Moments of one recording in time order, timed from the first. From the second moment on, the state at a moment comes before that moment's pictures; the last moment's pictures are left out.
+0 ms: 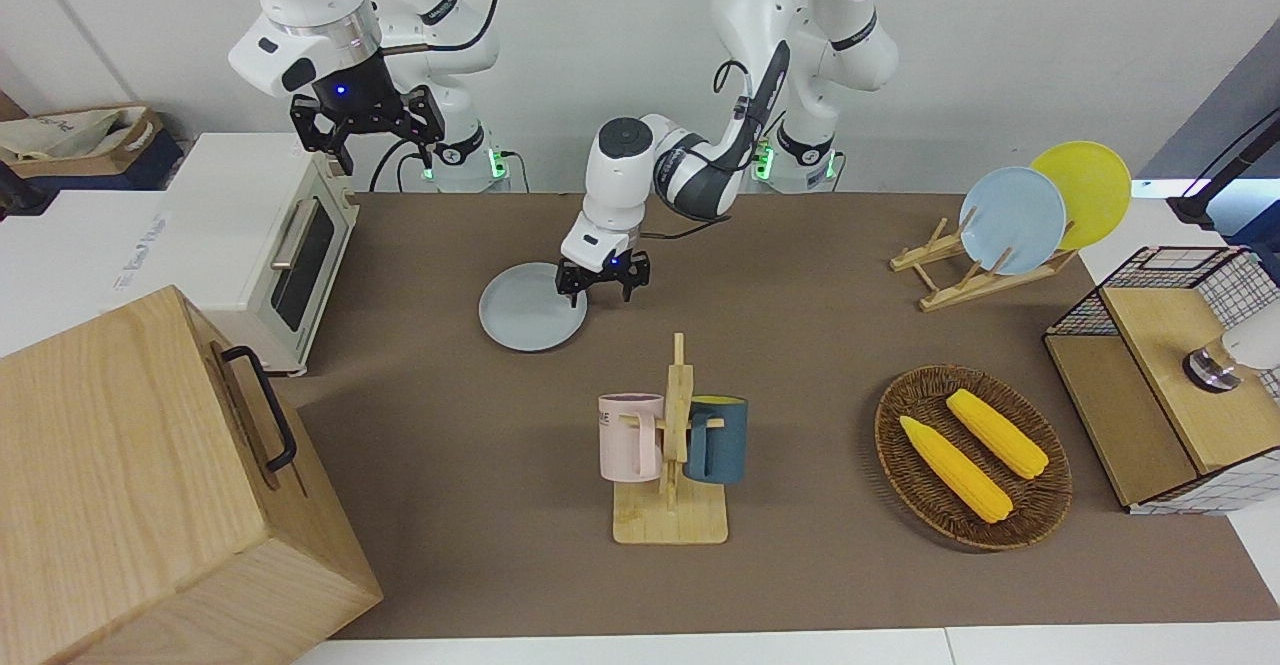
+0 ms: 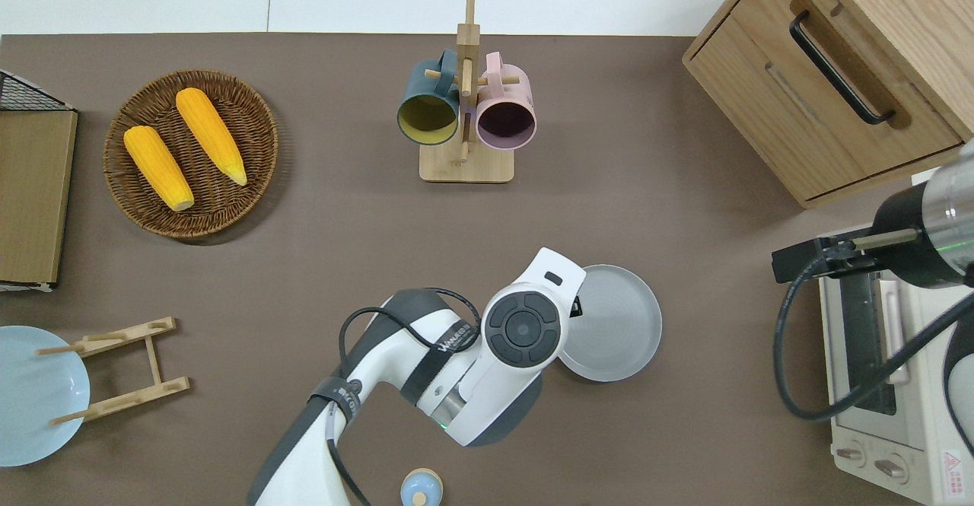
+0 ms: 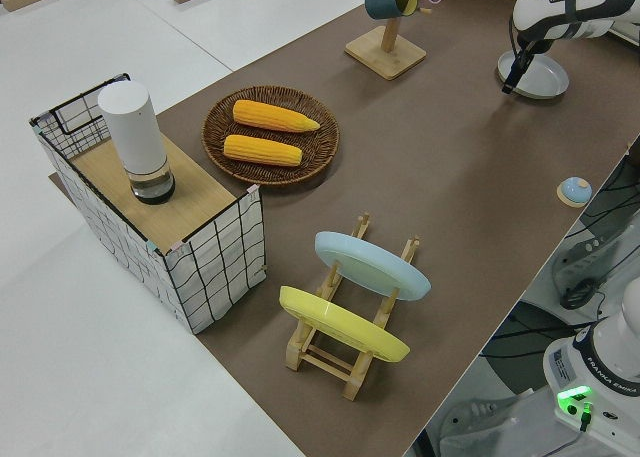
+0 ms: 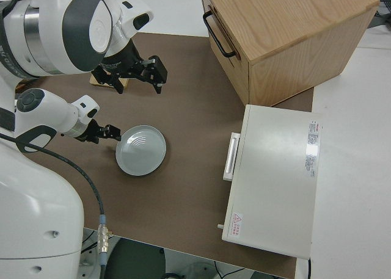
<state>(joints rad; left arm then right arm) -0.64 0.35 -0.14 -1.89 -0.03 2.36 -0.92 0.03 0.00 0.09 -1.47 0.00 1.39 0.03</state>
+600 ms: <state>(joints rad) -0.41 0.11 -0.14 -1.89 -0.10 2.04 -0.62 0.03 0.00 0.09 -1.47 0.00 1.39 0.03</state>
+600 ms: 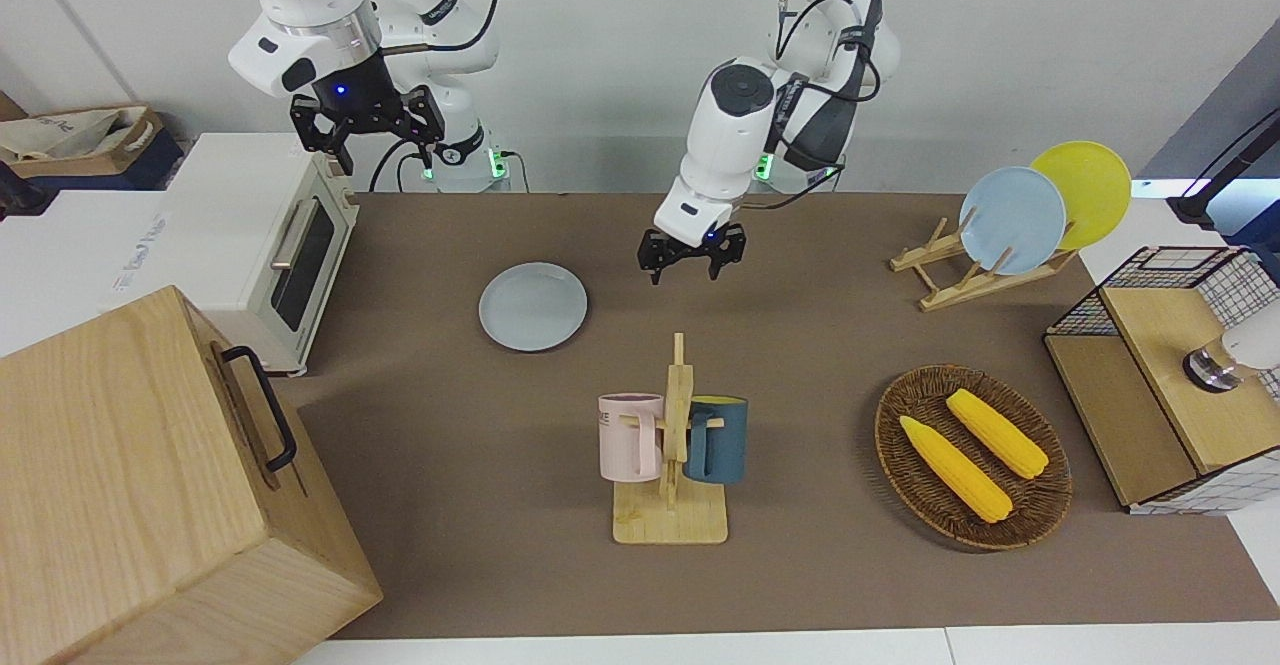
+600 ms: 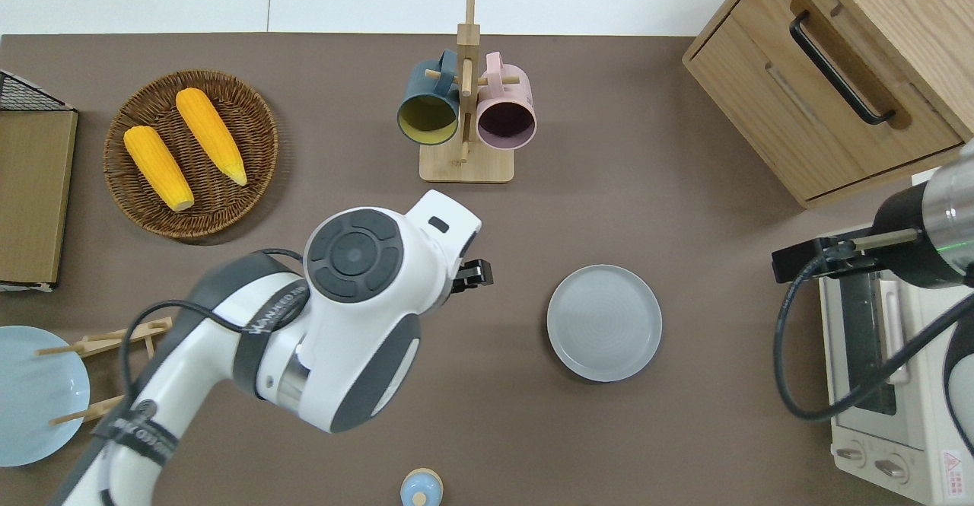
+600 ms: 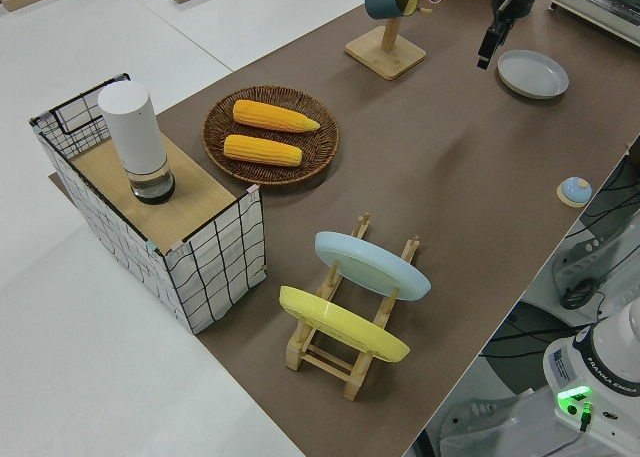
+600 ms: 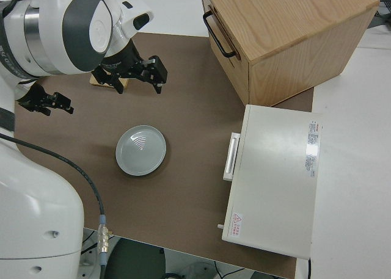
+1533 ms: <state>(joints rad) -0.01 -0.07 -0.12 -1.79 -0.10 1.73 -0.12 0.03 0.00 0.09 -1.47 0.00 1.39 0.03</state>
